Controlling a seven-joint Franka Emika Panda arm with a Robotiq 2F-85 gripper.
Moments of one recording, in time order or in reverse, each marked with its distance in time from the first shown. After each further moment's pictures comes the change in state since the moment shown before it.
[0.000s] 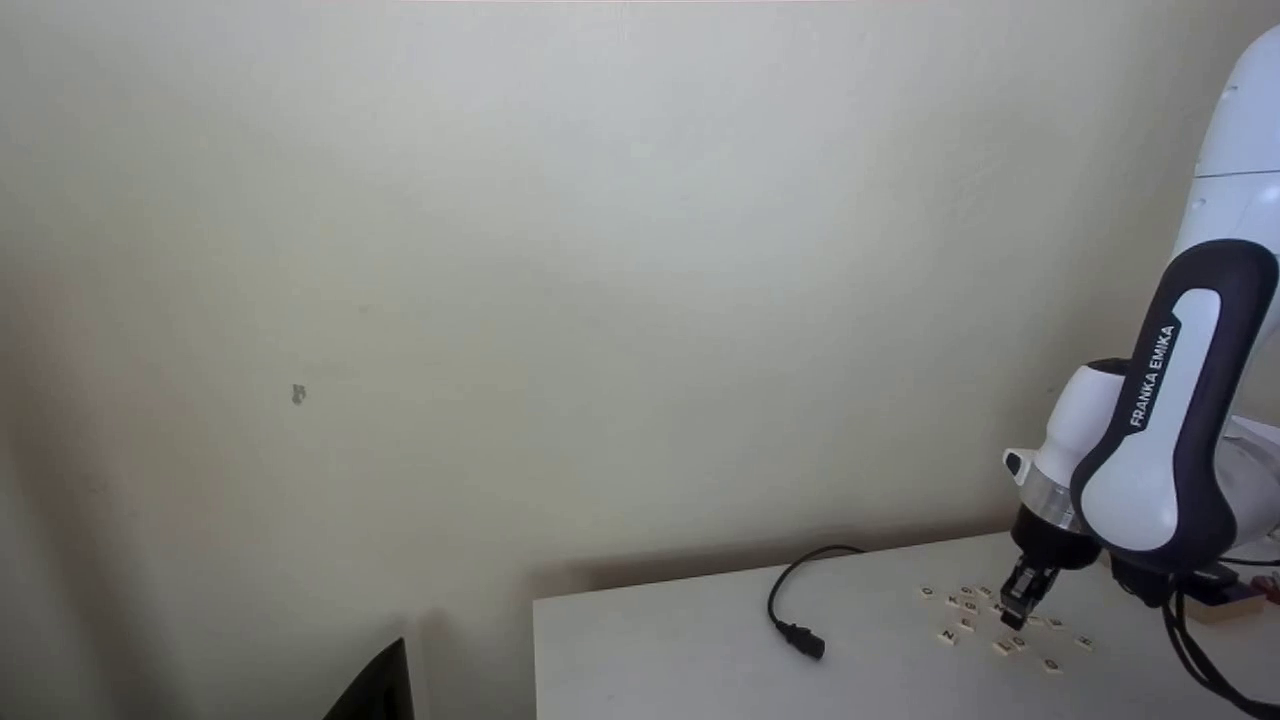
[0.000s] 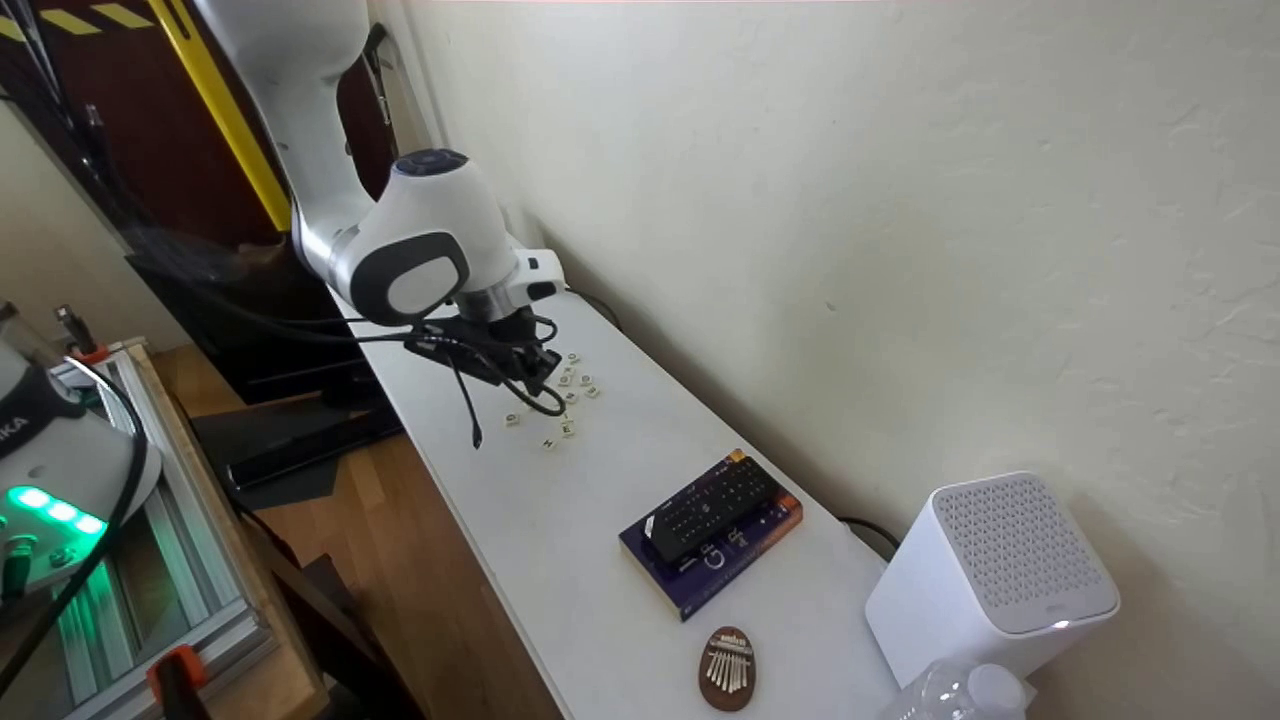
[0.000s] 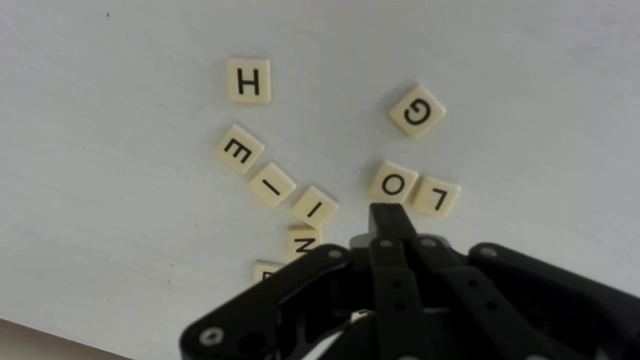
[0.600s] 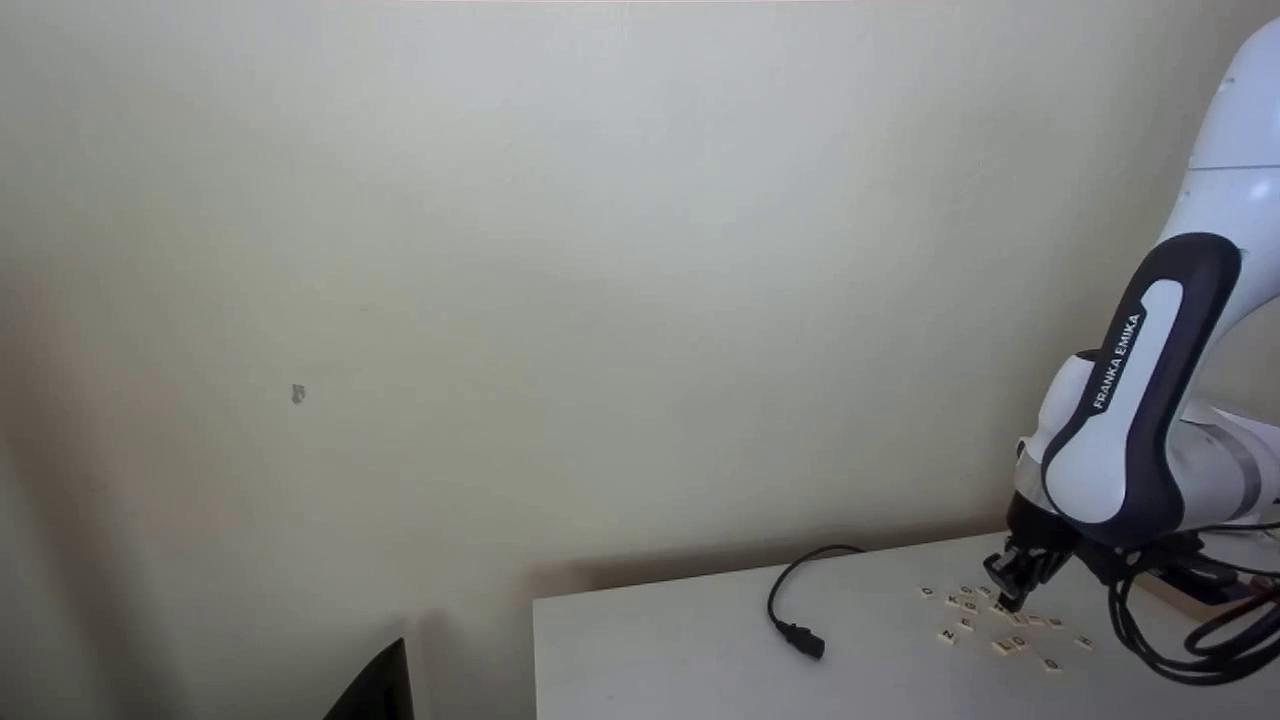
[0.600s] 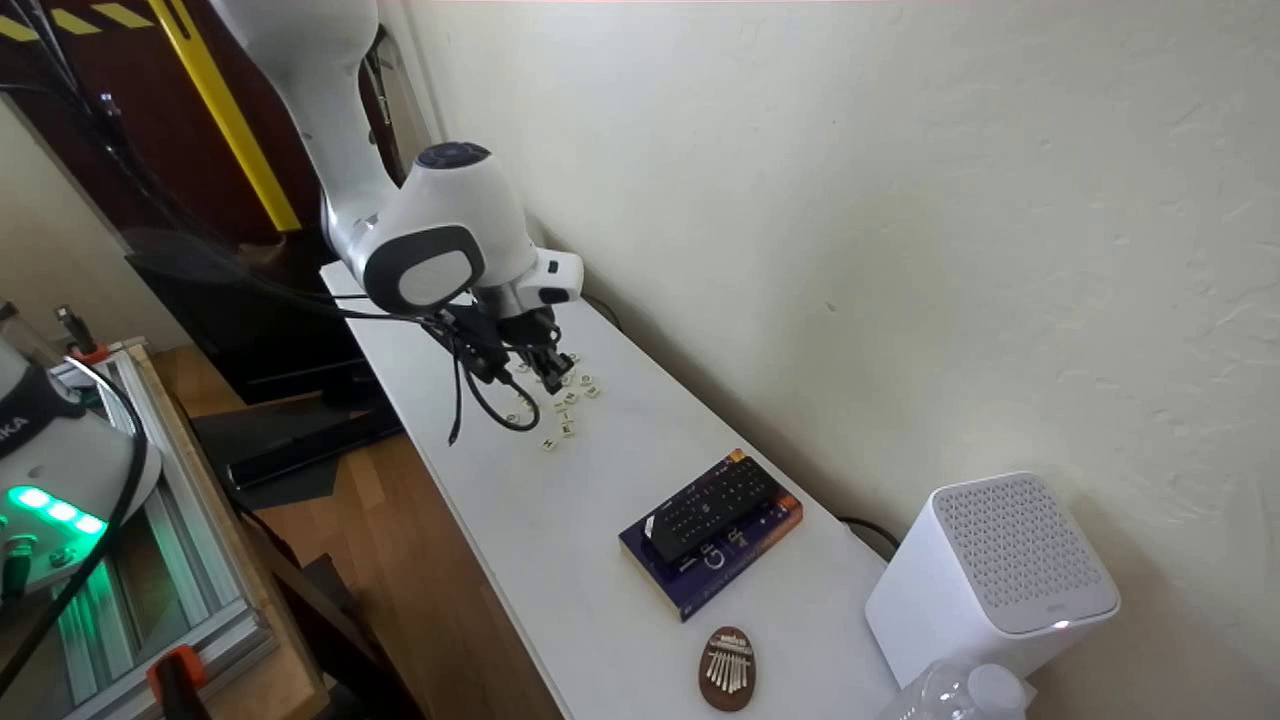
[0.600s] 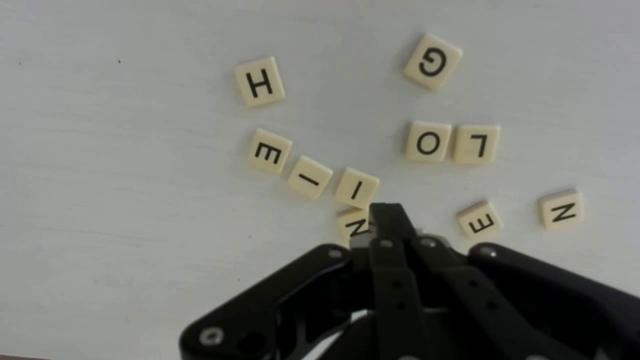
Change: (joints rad) arm -0.006 0.001 0.011 0.050 0.130 -0.049 0.162
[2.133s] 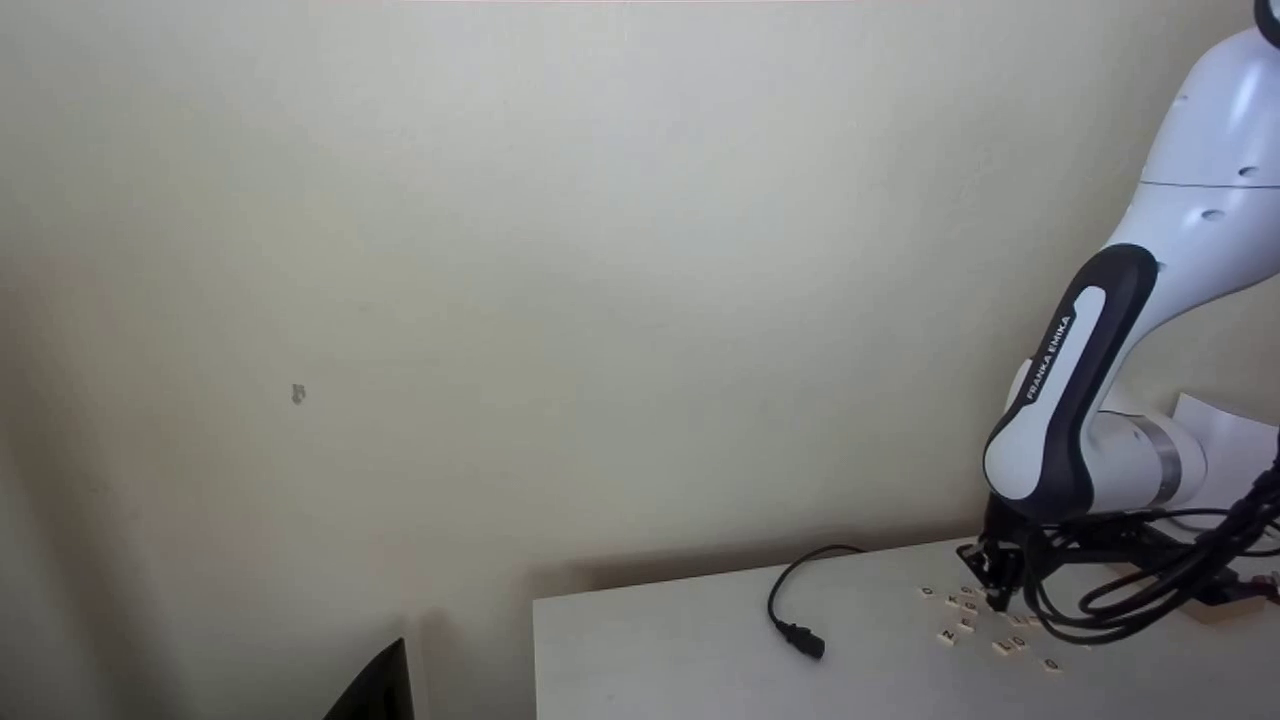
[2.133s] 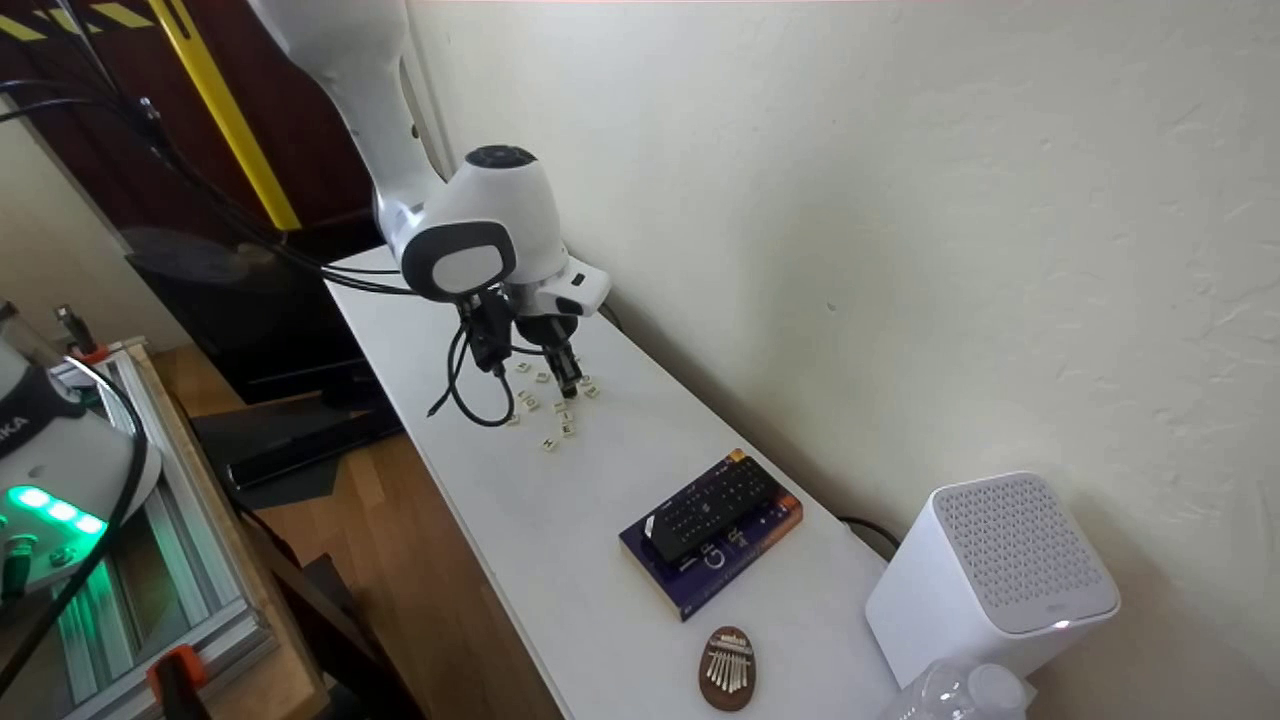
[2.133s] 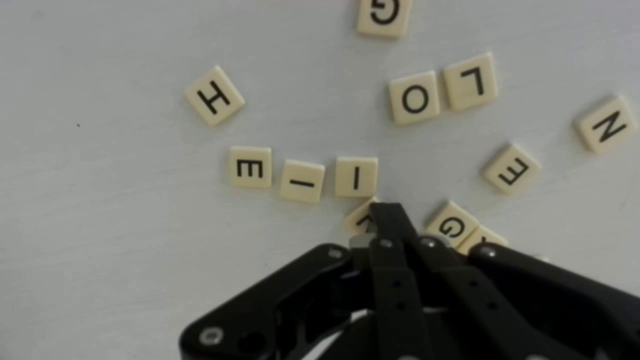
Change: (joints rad) arm 0.061 0.063 -0.019 0.137 0.178 -0.157 0.202
